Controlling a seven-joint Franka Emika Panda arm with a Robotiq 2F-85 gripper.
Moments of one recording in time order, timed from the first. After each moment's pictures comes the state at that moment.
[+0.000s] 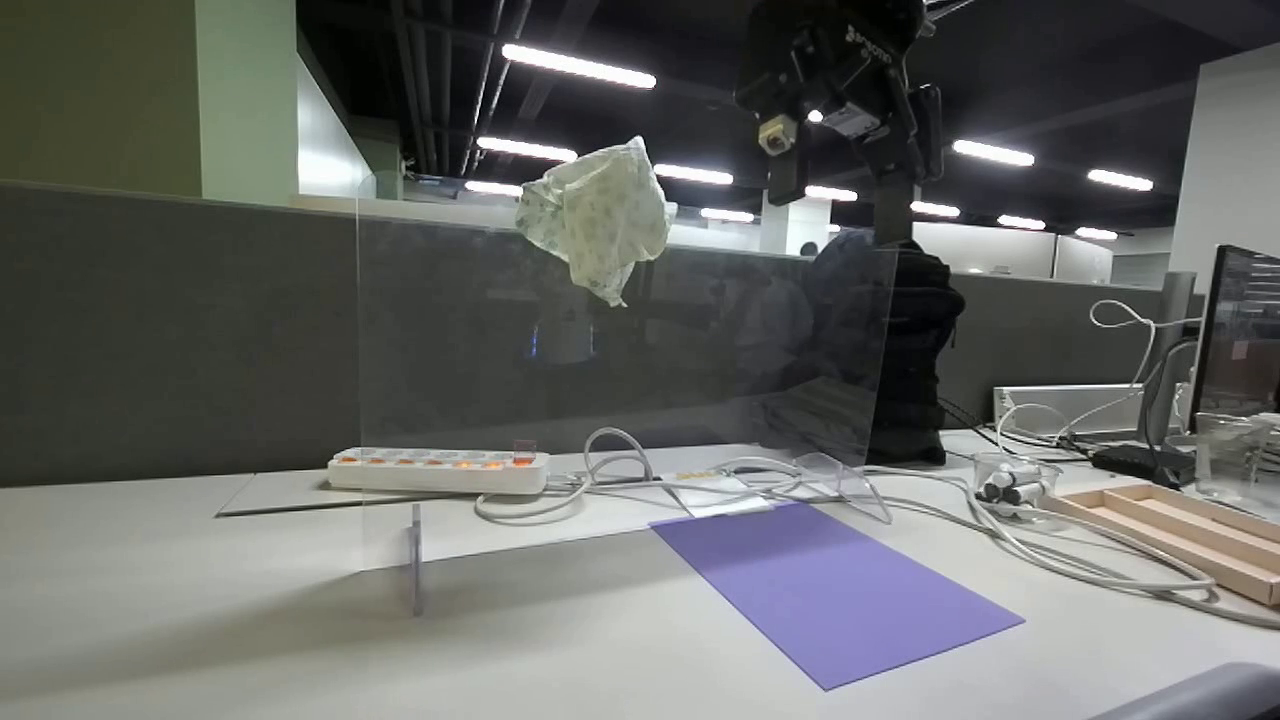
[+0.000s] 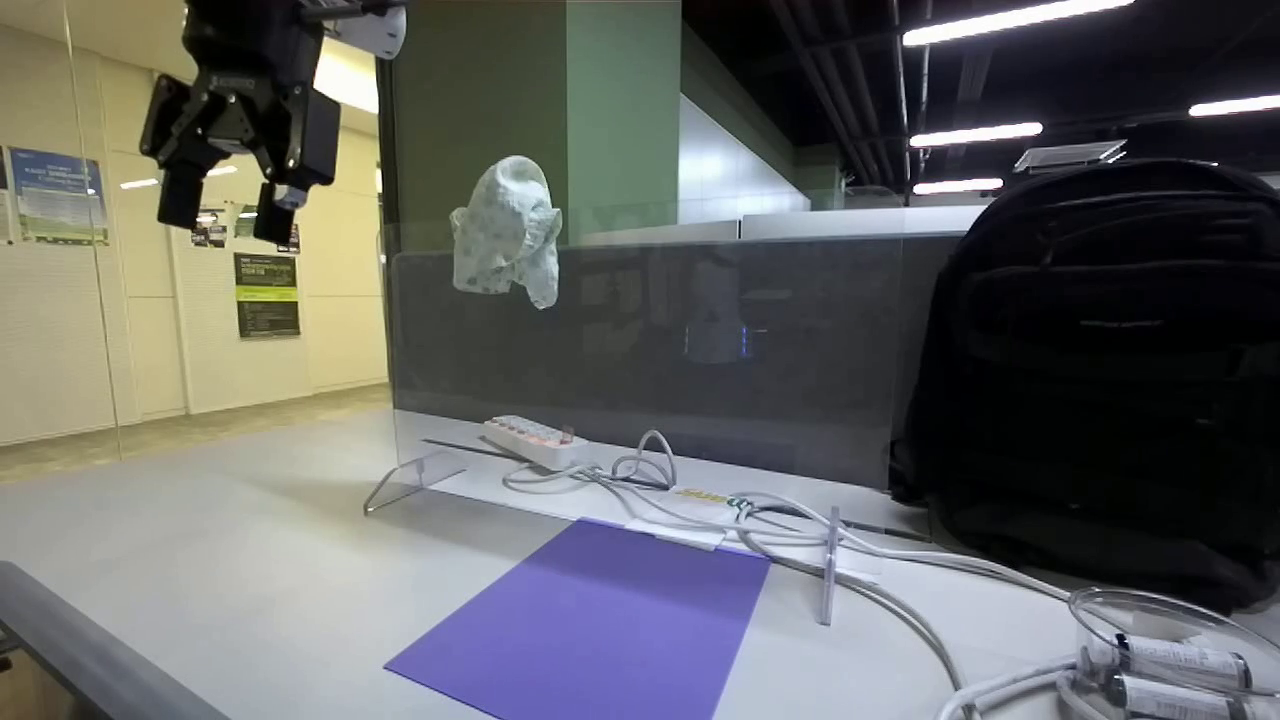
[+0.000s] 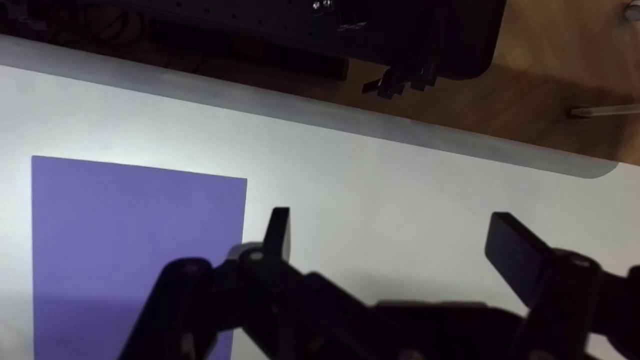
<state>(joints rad) 0.15 -0.66 0.06 -2.64 0.20 1.85 -0.06</state>
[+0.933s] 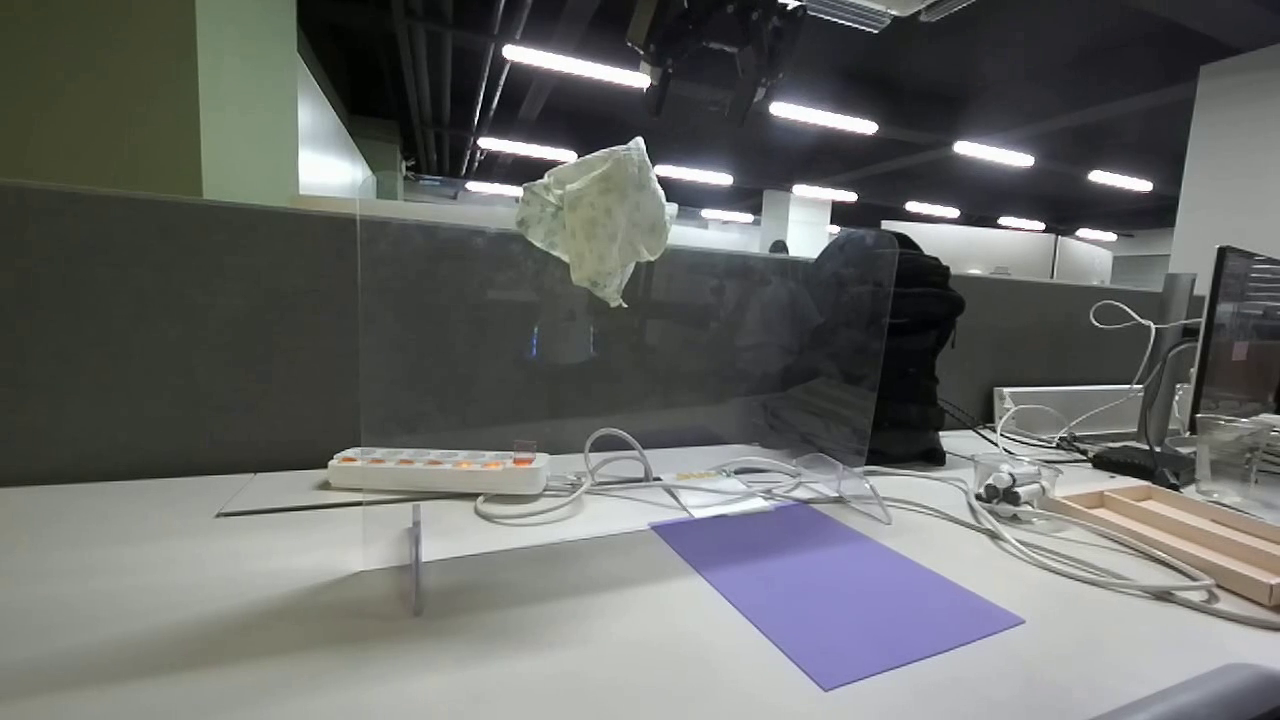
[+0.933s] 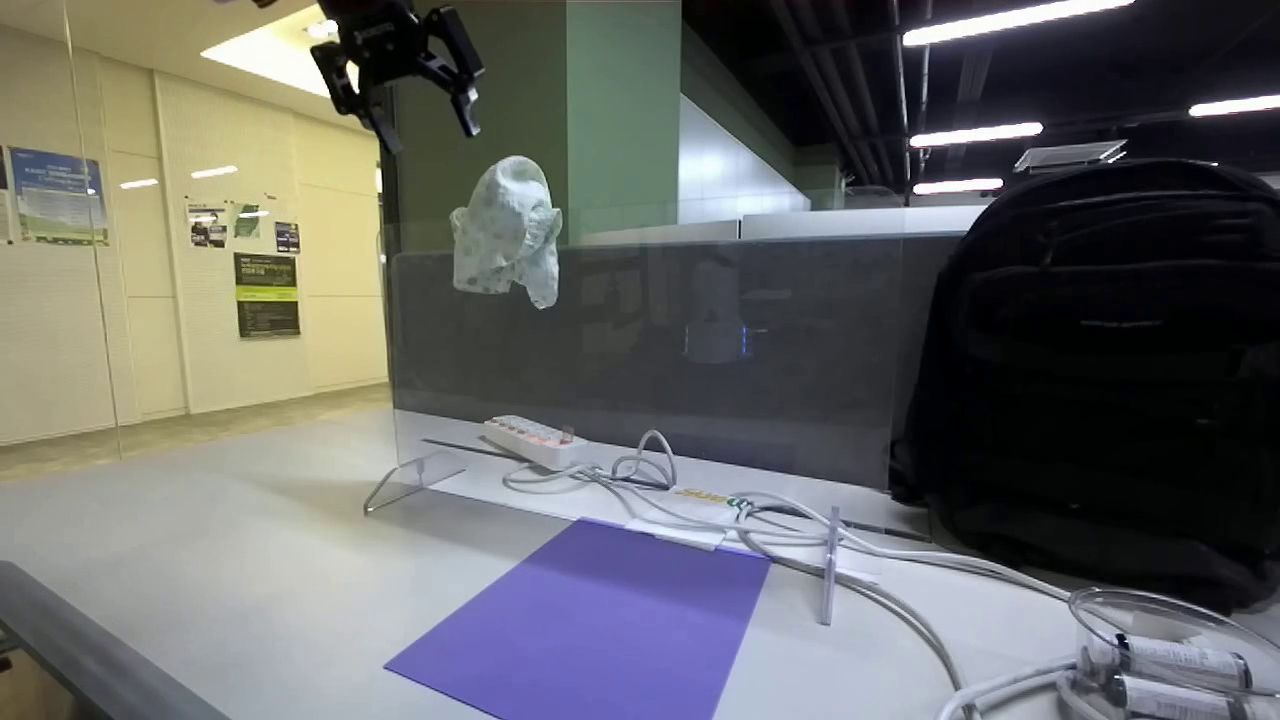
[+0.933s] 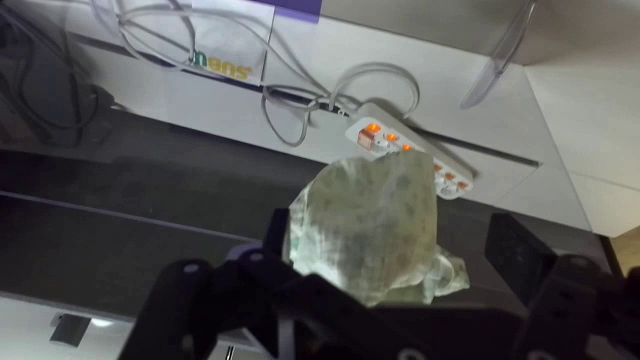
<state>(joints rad) 0.05 -0.60 0.17 -2.57 -0.03 2.59 0.01</state>
